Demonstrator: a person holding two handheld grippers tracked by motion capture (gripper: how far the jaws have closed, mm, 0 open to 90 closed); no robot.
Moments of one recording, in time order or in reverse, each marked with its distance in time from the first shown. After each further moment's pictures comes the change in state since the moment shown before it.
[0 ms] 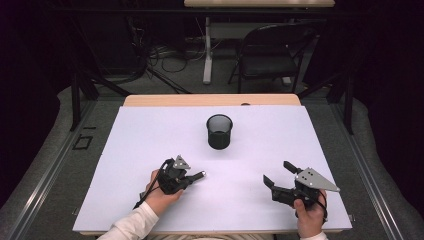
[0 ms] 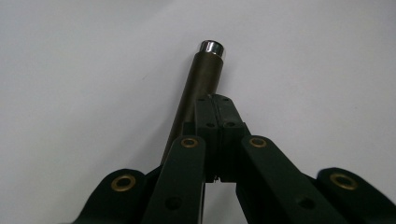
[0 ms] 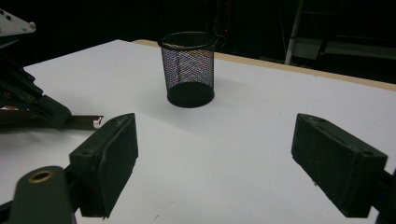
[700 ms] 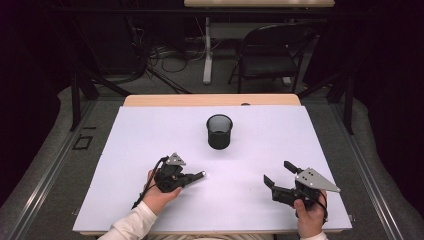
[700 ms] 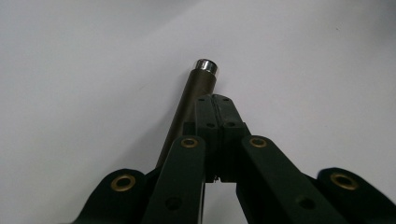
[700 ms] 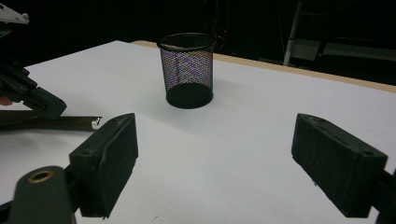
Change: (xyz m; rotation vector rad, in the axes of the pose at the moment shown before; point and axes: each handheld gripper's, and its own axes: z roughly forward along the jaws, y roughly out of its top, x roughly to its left) left arm 0.007 0.000 -0.010 -0.061 -0.069 -0.071; right arm 0.000 0.000 0.000 -0.007 -0.005 0.003
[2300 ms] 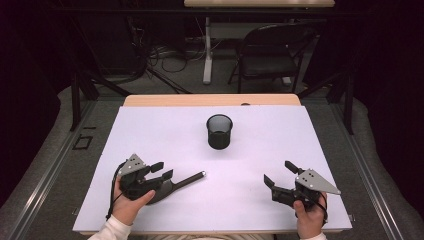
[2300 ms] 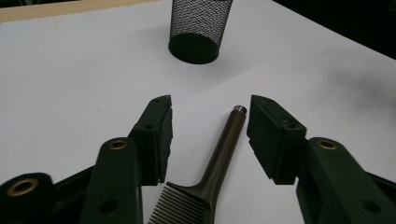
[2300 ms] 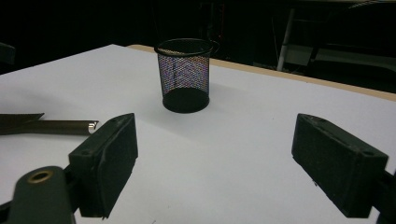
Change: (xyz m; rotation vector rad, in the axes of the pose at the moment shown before) left arm 0.017 -0.039 -0.074 -0.360 0.094 -0.076; right arm 0.003 0.002 -0.003 -0.010 -0.023 -0.015
